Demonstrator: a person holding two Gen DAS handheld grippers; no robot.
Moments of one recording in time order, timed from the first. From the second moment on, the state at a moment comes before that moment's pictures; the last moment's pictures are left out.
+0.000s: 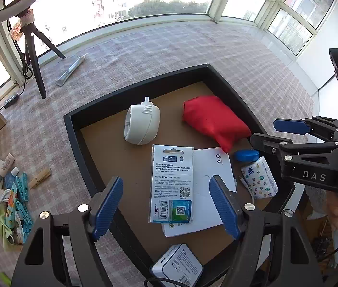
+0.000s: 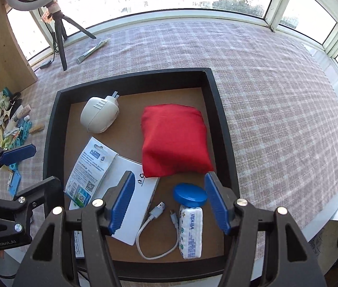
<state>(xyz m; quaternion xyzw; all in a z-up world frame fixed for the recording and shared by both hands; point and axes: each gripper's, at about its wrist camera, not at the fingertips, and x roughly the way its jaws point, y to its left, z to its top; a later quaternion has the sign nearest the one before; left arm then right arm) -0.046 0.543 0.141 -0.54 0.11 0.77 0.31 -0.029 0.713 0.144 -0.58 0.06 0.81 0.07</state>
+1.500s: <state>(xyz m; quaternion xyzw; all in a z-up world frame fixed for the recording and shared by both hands) -0.018 0.101 0.090 -0.60 -0.05 0.80 0.03 -0.039 0.352 0.092 -0.63 -0.04 0.75 -0.17</state>
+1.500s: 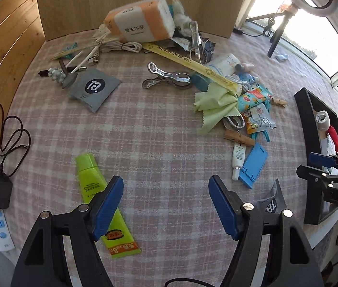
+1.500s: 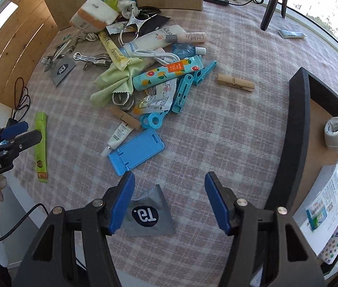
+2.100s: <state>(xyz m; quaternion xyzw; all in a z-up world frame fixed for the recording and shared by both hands) 0.003 0.038 0.026 -0.65 -0.09 0.76 0.01 0.008 0.324 0.044 -0.64 -0.07 0.74 -0.16</state>
